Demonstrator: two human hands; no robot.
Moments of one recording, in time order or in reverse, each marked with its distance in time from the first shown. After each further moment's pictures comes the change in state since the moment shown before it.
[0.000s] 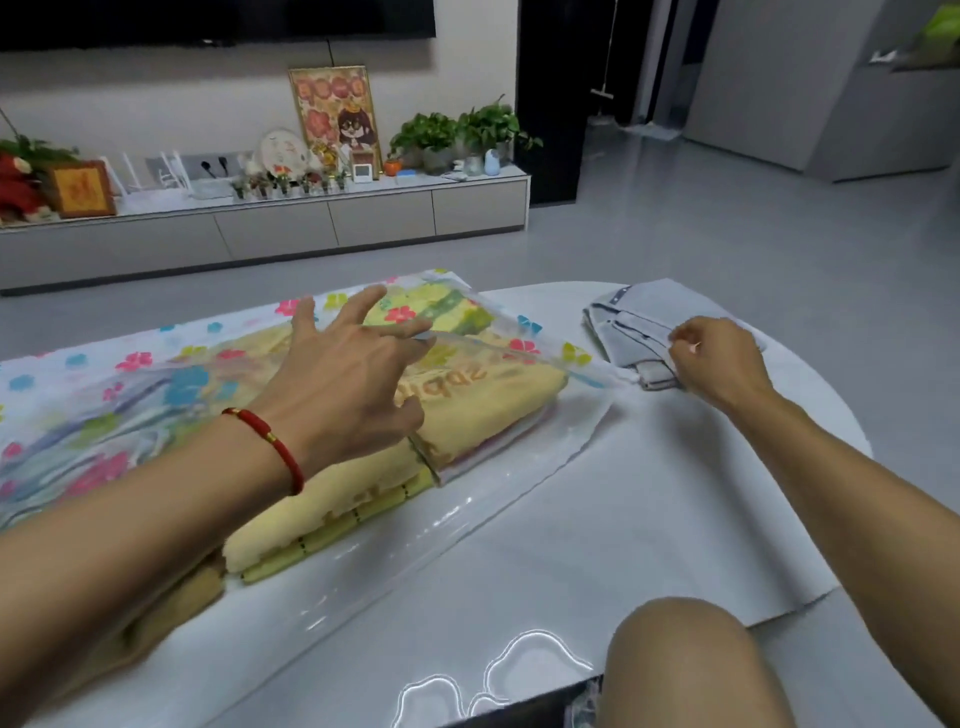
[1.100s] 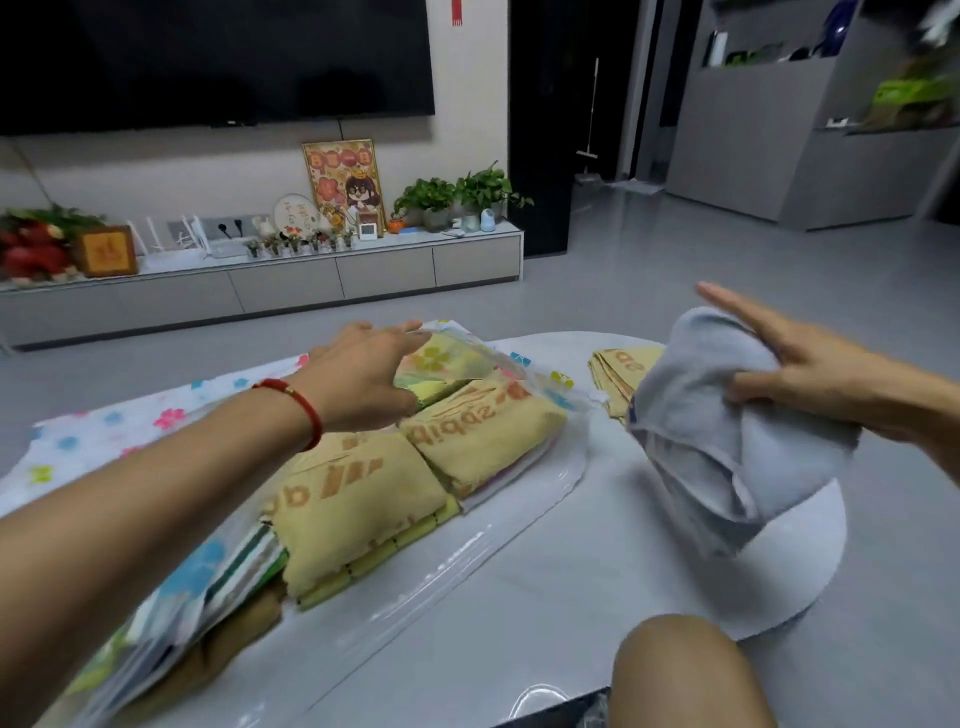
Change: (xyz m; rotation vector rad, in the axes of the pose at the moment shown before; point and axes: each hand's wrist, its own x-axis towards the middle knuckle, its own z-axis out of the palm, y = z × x) left_hand 0.014 -0.025 -0.049 -0.247 -0.140 -0.086; right_hand -0.071 -0.035 -0.165 0.102 -0.375 -0.314
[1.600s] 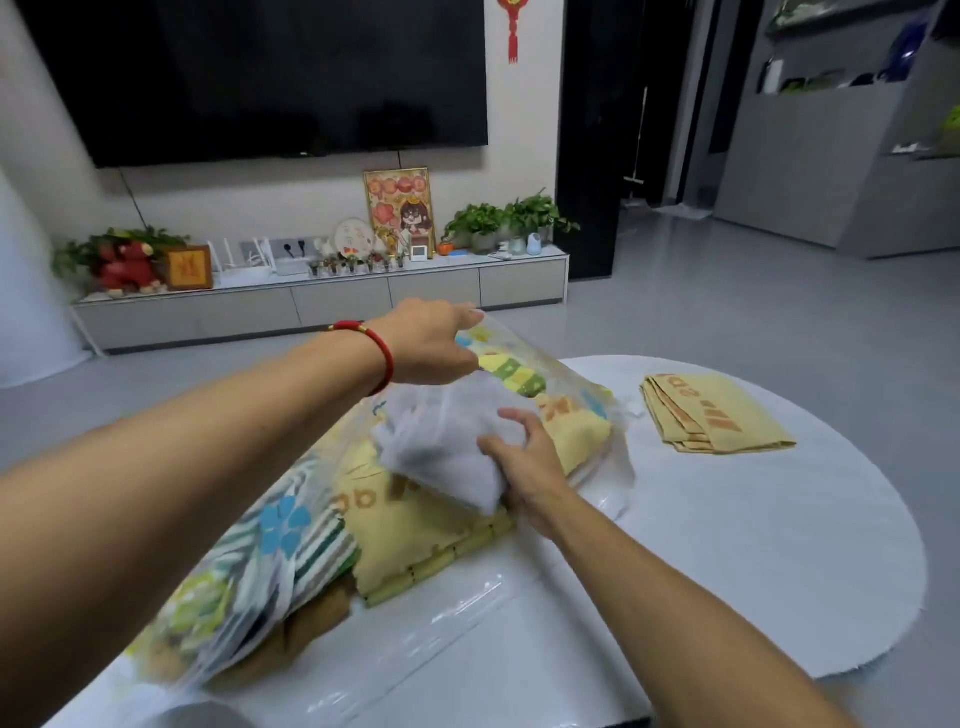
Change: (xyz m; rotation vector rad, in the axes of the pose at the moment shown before) left_hand -0.005 -0.001 -0.054 -0.007 0.002 0.013; right_hand 0.084 -0.148 0.274 0.971 0.088 0.241
